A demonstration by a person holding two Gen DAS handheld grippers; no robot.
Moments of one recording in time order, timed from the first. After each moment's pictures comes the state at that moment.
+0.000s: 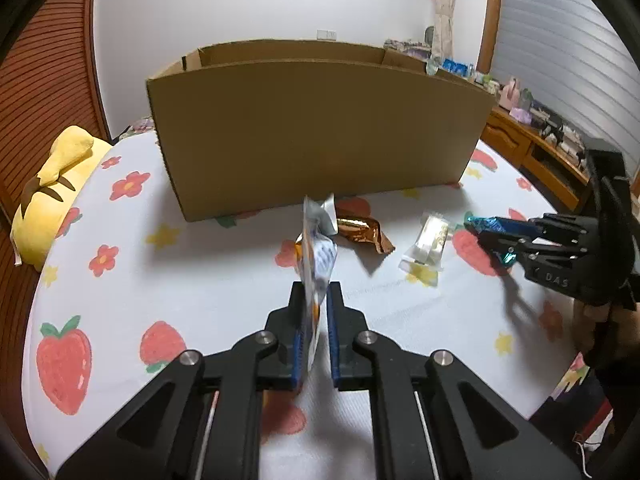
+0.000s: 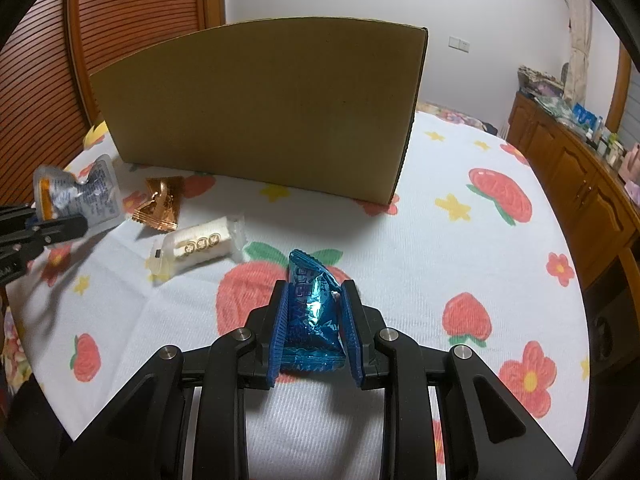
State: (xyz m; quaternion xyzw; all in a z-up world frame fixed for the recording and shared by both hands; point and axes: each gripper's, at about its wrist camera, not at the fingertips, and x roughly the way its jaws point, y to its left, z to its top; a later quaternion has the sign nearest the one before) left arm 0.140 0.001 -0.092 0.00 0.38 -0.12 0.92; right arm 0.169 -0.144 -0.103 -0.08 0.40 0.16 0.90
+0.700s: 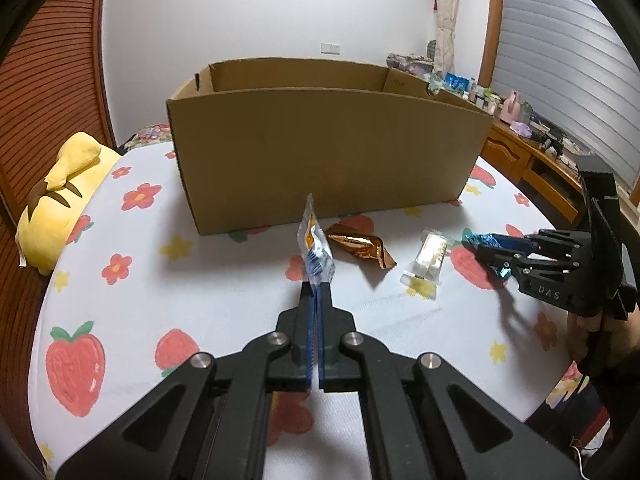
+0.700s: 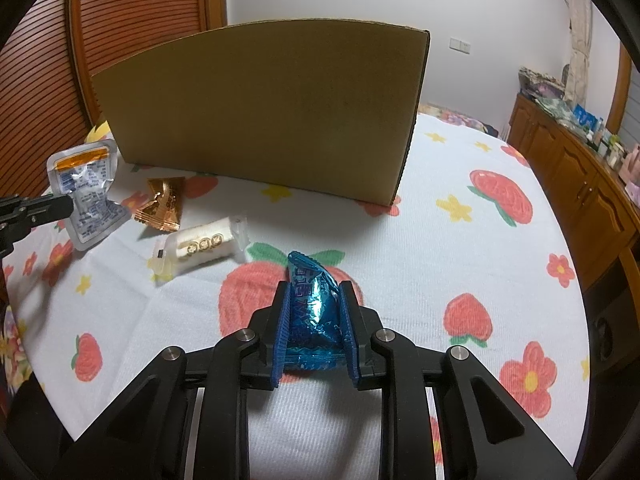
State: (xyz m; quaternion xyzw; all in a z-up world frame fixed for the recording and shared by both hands) left arm 0.133 0.006 -0.082 -0.01 0.36 -0.12 0.93; right arm 0.169 -0.144 -0.102 -0.09 0.39 0.16 0.90
